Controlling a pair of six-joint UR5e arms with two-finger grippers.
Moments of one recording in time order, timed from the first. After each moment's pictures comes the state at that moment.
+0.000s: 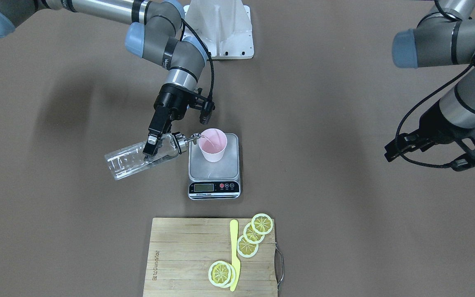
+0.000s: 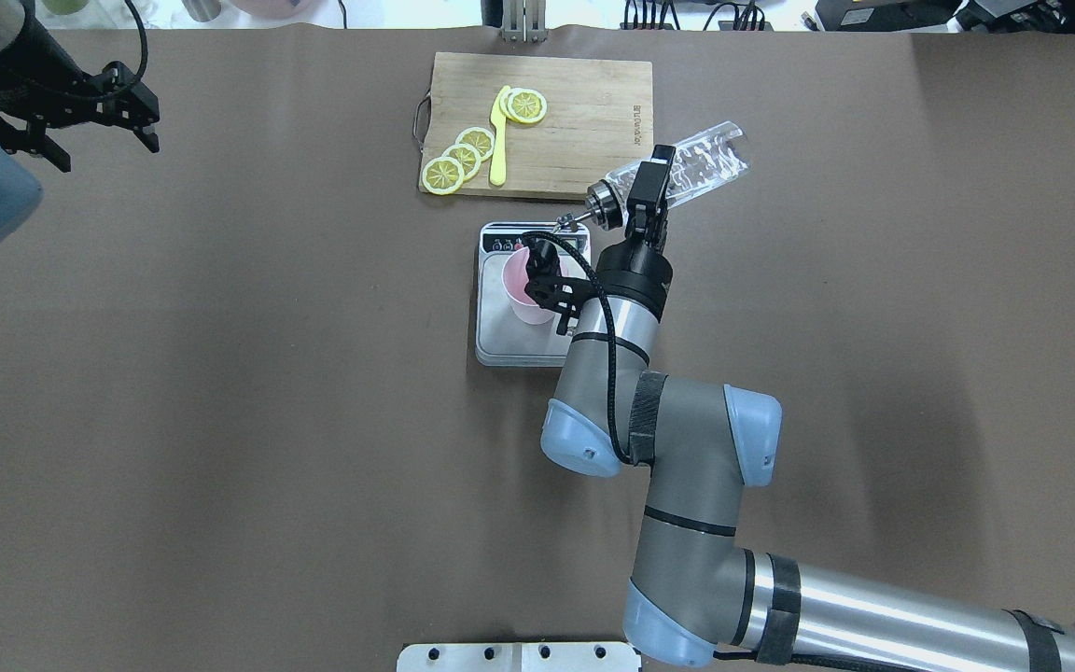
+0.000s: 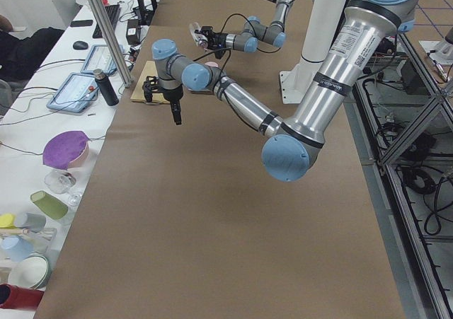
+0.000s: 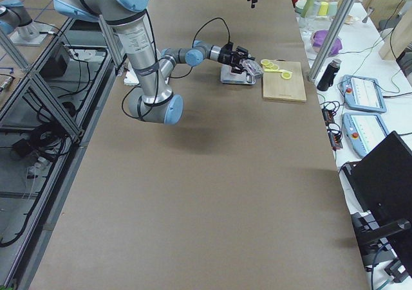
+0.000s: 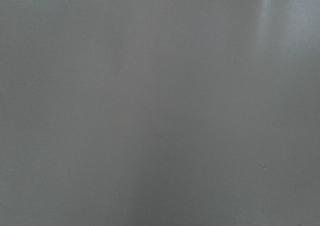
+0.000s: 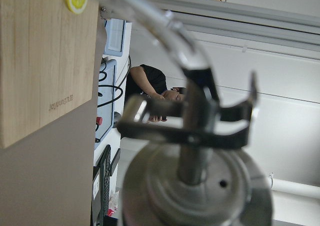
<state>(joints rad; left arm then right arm) -1.13 -2.04 -1.70 -1.44 -2.26 -0.88 0.33 -0.93 1.58 -1.75 0.30 0.11</state>
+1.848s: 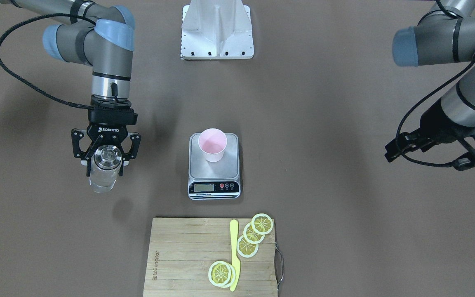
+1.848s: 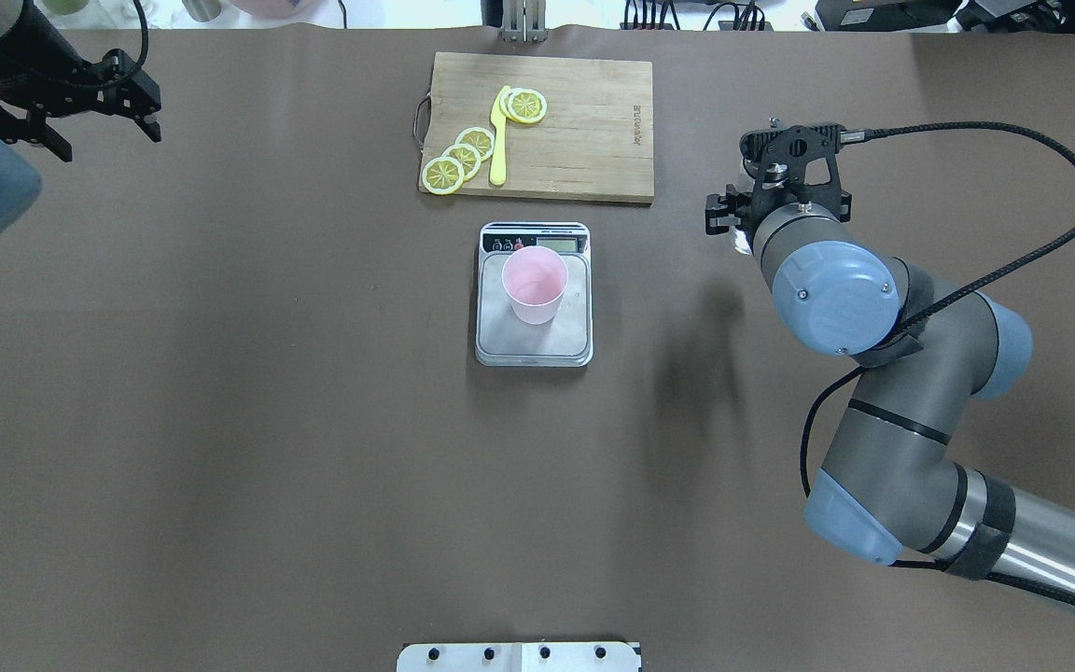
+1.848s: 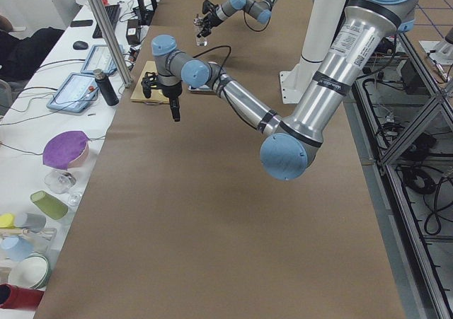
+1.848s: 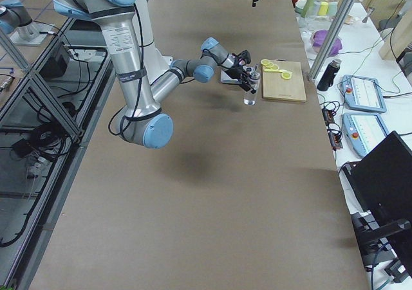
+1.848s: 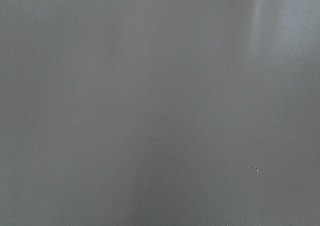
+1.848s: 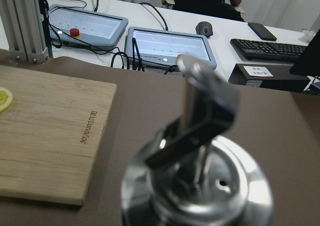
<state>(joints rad) -1.13 -2.05 -1.71 -1.43 -2.25 -0.89 0.58 -1.22 1.83 -1.26 1.15 1.11</state>
